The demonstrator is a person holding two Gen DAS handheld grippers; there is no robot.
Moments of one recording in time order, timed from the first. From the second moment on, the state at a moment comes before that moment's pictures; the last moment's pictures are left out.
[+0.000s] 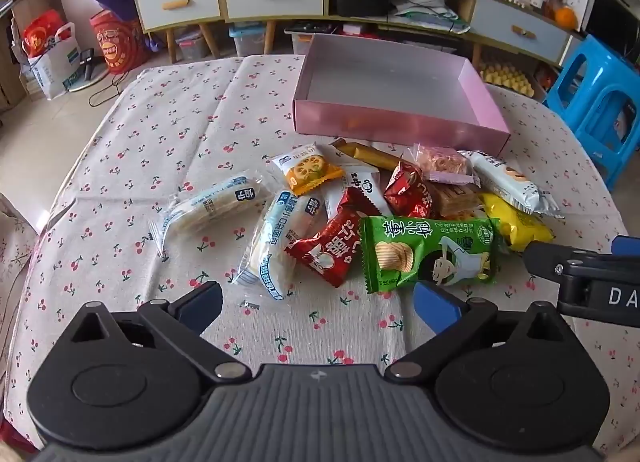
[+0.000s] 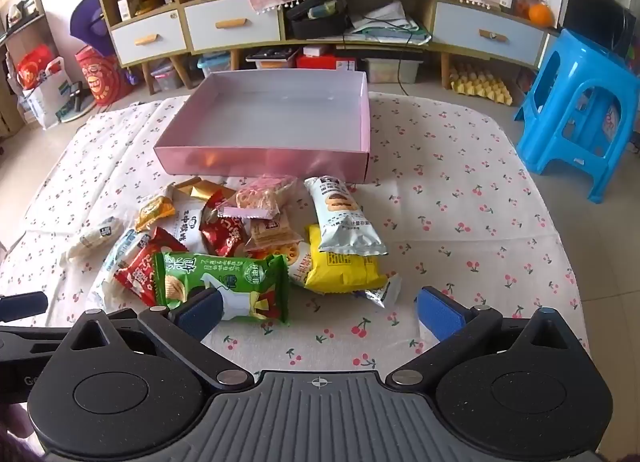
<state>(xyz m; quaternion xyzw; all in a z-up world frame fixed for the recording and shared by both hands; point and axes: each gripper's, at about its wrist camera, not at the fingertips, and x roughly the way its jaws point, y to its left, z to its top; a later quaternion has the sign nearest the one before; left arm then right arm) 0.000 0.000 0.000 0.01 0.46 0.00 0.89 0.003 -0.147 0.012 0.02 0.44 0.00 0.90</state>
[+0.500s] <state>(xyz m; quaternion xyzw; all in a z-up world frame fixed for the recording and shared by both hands) 0.002 -0.001 -0.001 0.01 0.47 0.00 0.88 0.002 -0.148 0.012 0.03 0.45 0.00 0.89</state>
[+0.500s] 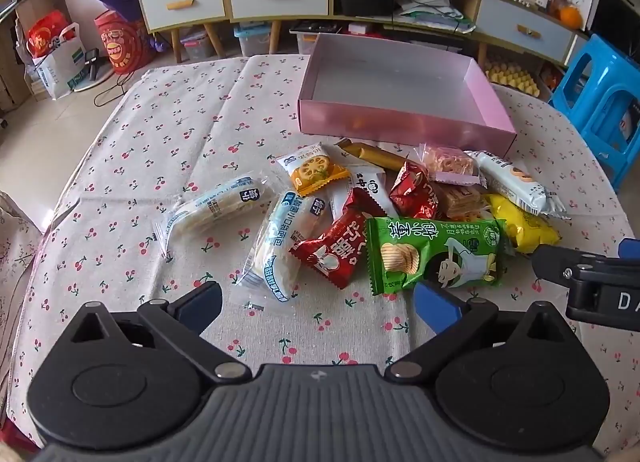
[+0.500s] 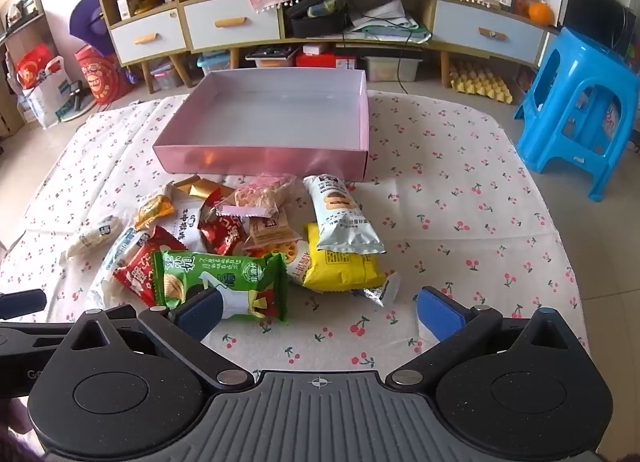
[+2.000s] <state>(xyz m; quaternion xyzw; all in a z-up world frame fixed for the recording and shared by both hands) 0.001 0.002 -0.001 0.01 0.48 0.01 0.88 0.005 -0.143 0.007 0.01 0.46 0.01 0.89</state>
